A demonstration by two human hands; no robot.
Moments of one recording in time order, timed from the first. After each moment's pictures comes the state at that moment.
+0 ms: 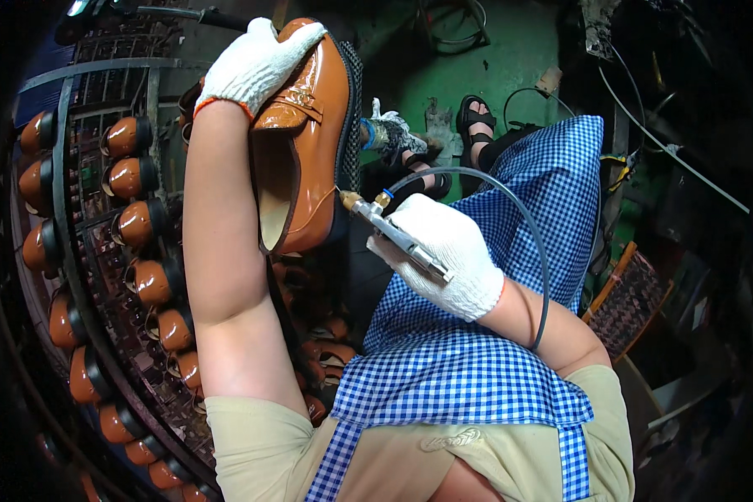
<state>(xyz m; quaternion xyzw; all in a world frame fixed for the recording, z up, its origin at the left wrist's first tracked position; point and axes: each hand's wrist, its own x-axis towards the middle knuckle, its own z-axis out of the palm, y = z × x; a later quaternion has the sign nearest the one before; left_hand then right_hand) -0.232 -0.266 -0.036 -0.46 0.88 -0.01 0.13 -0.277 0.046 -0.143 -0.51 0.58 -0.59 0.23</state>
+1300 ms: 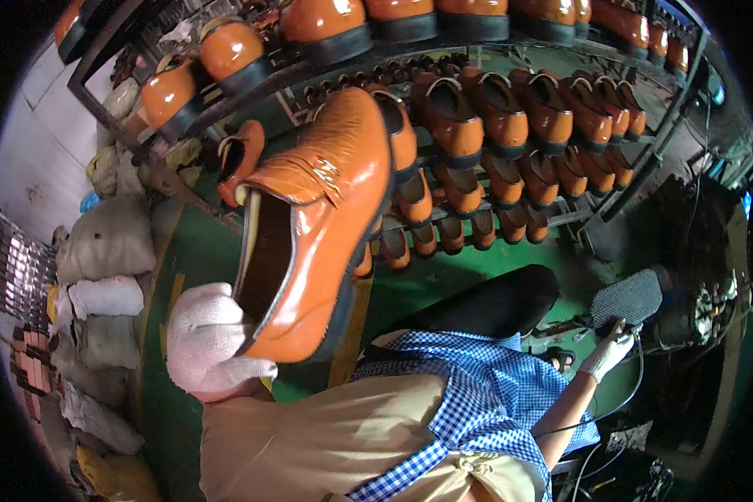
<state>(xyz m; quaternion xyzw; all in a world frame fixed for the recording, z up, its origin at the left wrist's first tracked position) 0.077 0.270 0.099 -0.61 0.74 -0.06 -0.27 -0.366 -0.142 -0.259 -0.51 0.63 -0.53 0.24</state>
